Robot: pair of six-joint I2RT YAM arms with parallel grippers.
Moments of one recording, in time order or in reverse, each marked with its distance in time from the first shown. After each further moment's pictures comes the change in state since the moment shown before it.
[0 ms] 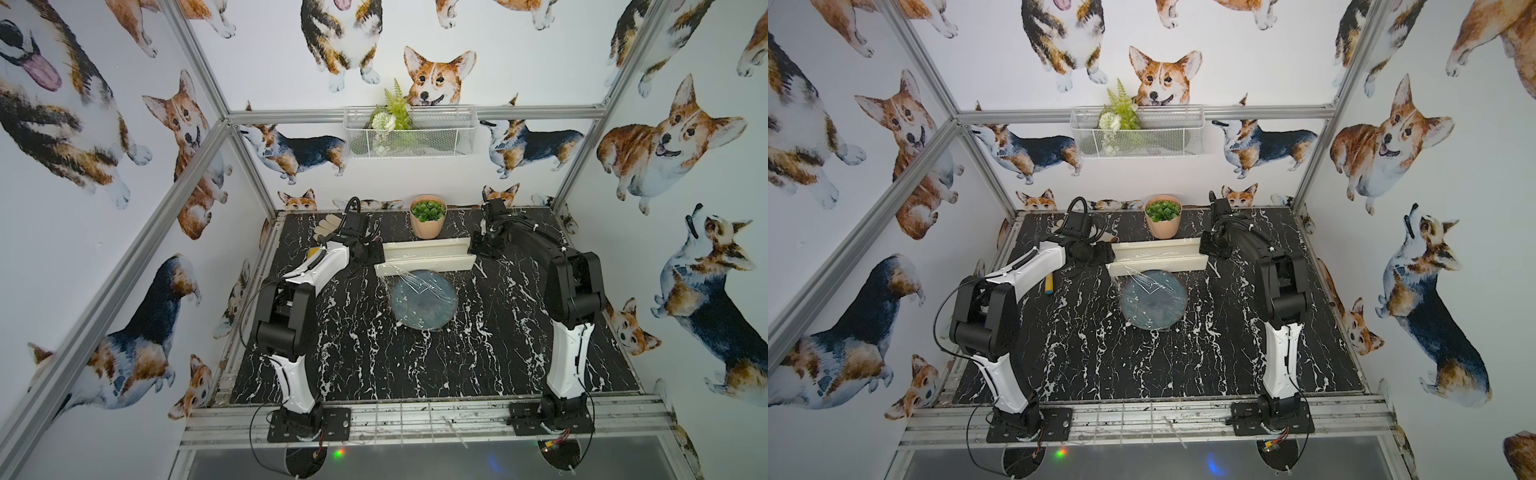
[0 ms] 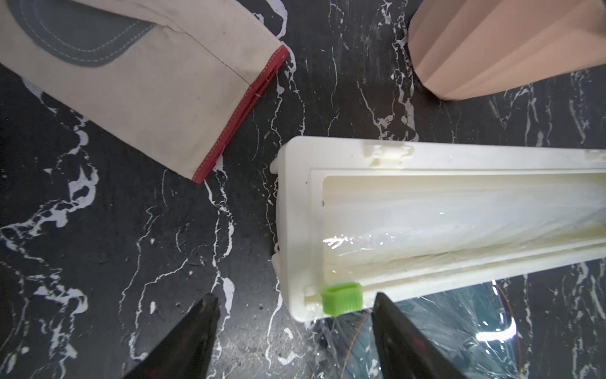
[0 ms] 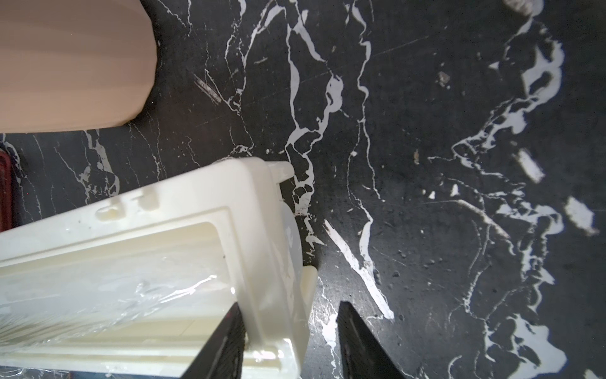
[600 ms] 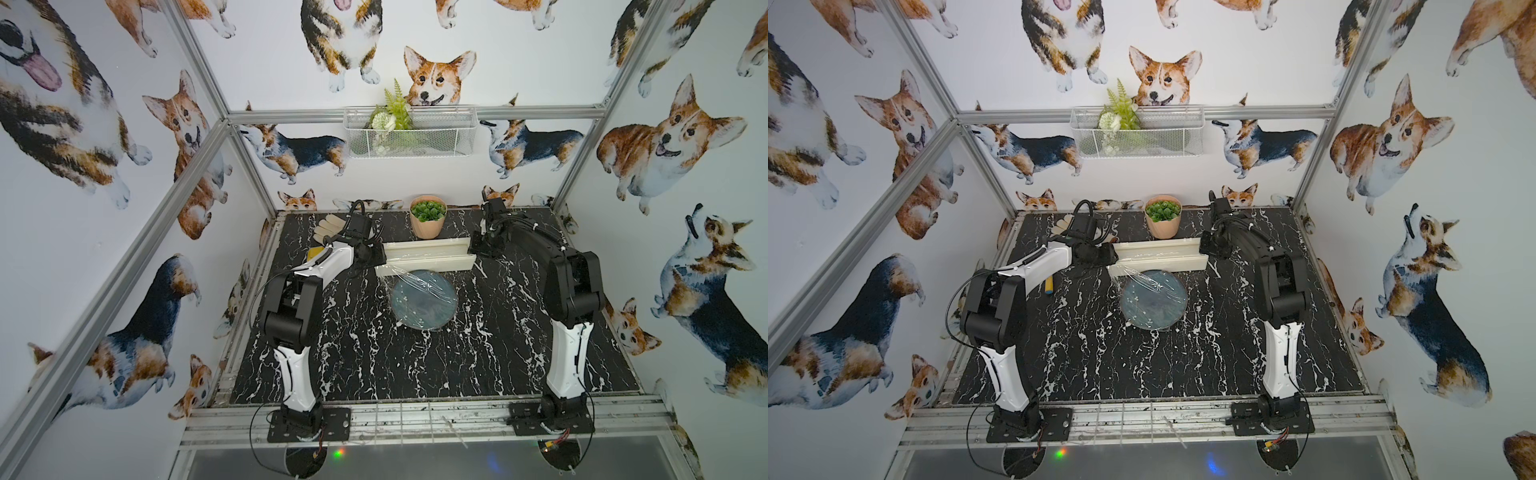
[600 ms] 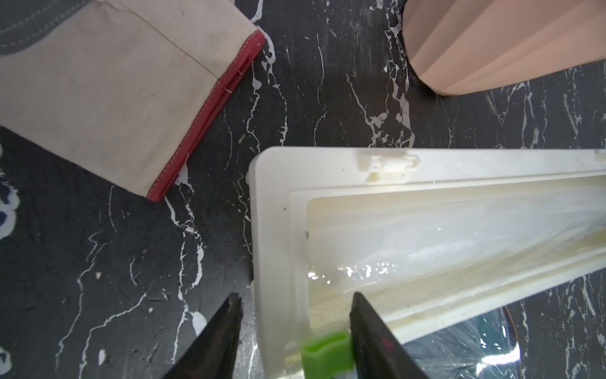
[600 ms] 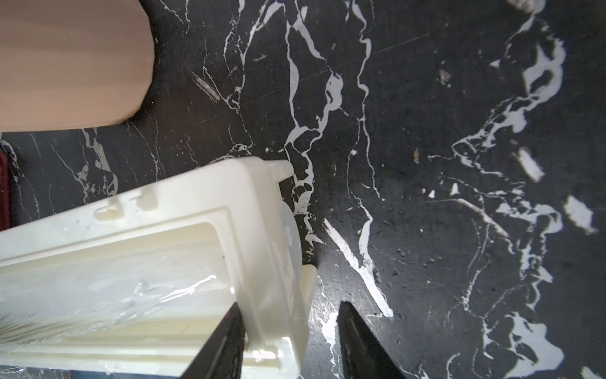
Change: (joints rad) left arm -0.004 0.076 0.009 0.056 0.031 0.008; right arm 0.000 0.011 0.021 -0.022 -0.003 -0.001
